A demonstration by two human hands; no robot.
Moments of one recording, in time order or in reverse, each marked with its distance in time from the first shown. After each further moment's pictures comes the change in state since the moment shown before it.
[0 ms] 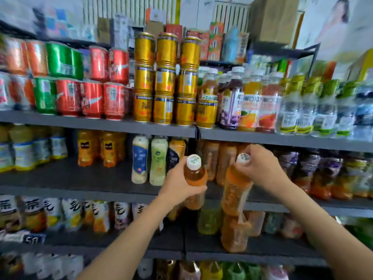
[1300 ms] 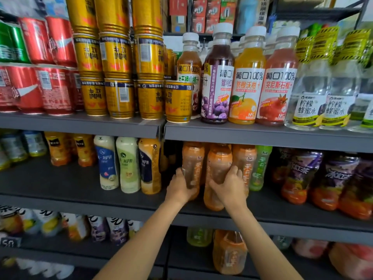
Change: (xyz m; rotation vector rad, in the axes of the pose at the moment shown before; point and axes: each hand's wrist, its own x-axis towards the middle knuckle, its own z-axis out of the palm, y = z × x) left_hand 0.138 -0.065 0.131 0.291 0.089 -0.410; right_hand 0.079 0.099 0.160 0.360 -0.087 0.298
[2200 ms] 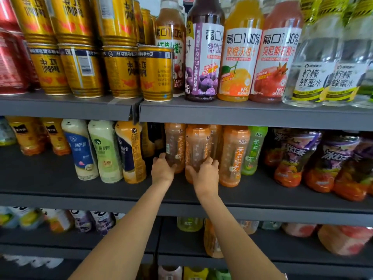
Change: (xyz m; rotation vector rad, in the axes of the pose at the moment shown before) left_hand 0.053 -0.022 0.032 0.022 0.181 -0.095; right_hand 0.017 0.009 0.057 0.041 -0.064 0.078
